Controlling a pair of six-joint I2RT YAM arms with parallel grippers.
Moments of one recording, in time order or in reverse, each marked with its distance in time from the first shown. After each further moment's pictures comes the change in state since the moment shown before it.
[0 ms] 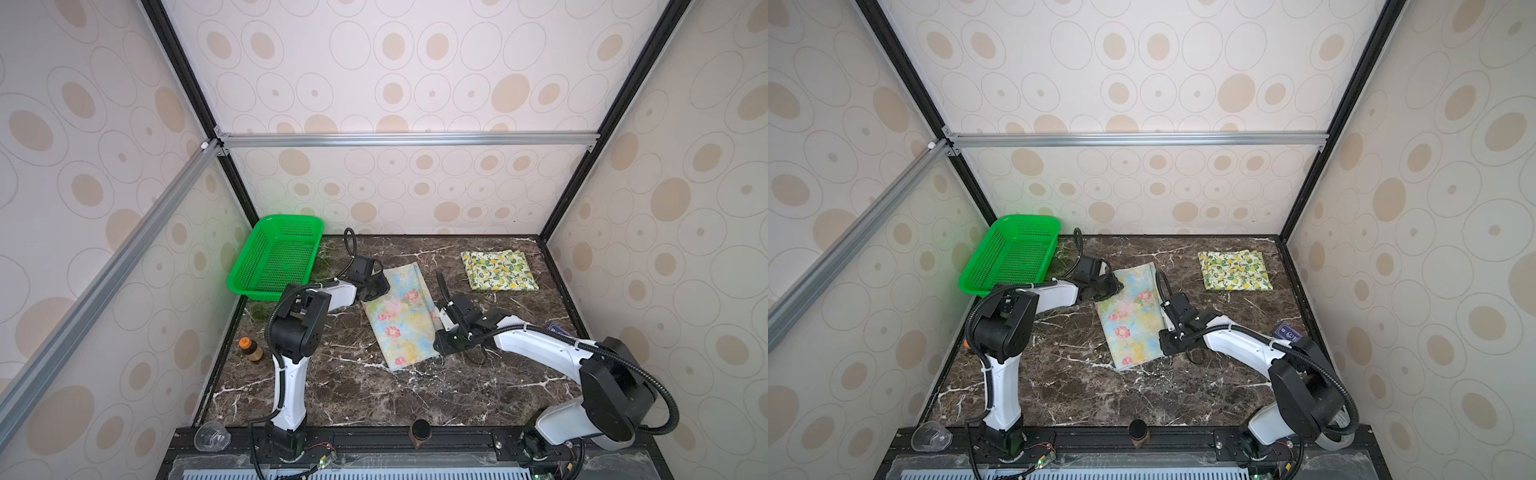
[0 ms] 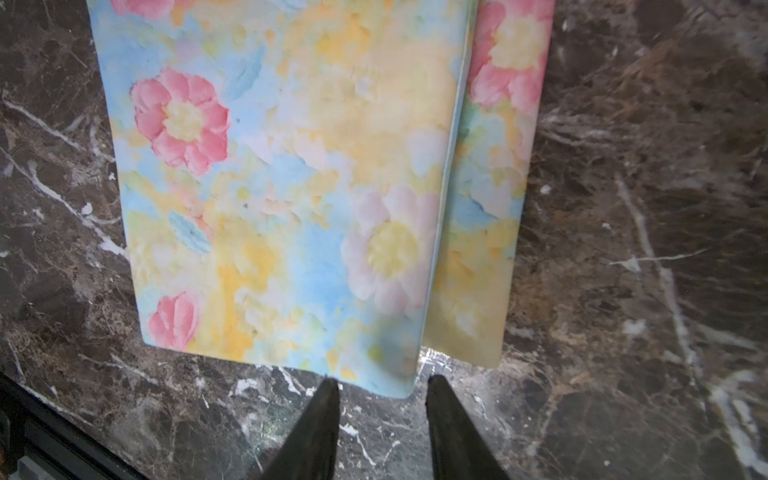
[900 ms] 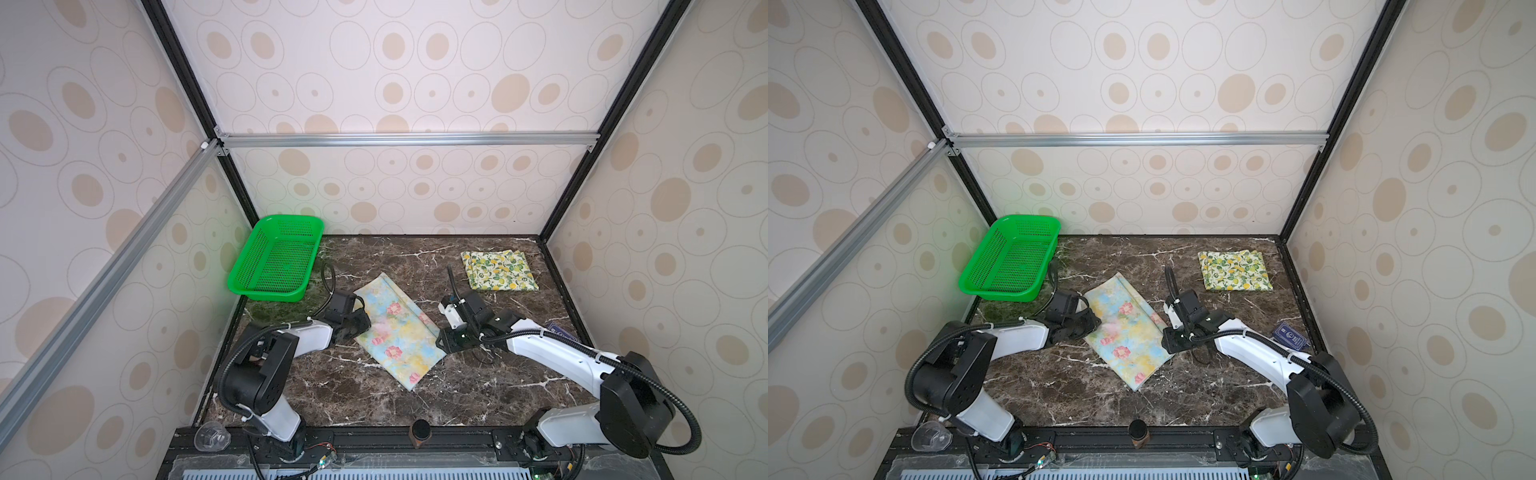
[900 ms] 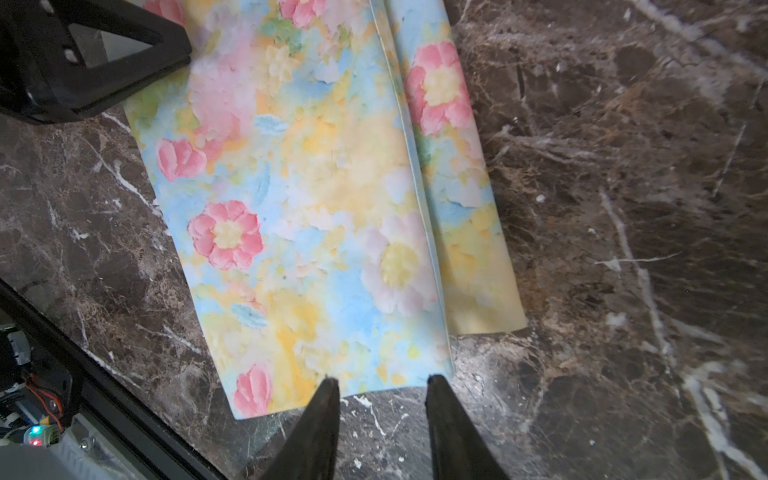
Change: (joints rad) left arm -0.005 -0.488 -0.575 0.029 -0.081 -0.066; right arm -0.041 -0.105 -0.016 -0.018 -0.071 -0.056
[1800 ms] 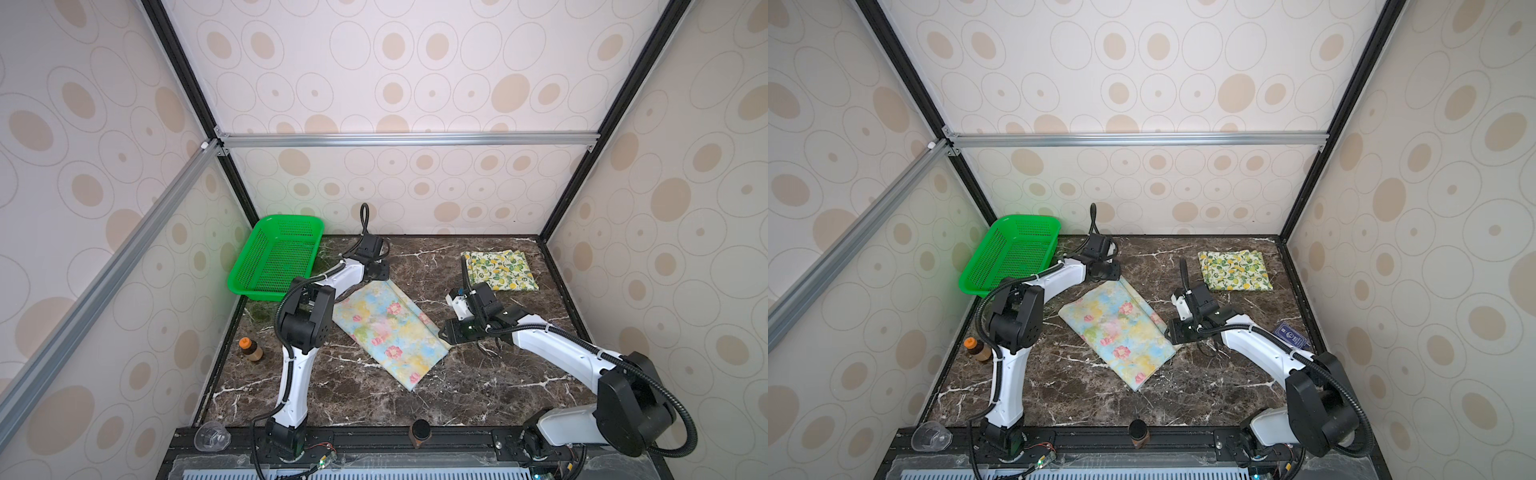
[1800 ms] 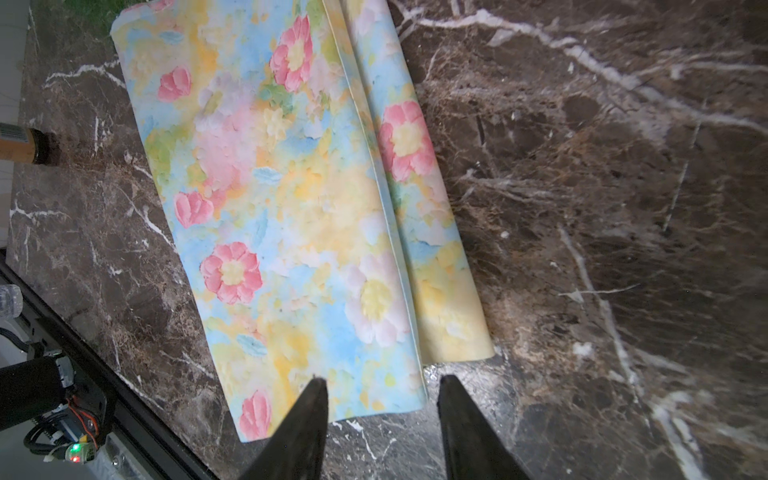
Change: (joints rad) left arm -0.002 0.637 1.043 -0.444 -0.178 0.551; right arm -0.112 0.006 -0.001 0.056 -0.072 -0.020
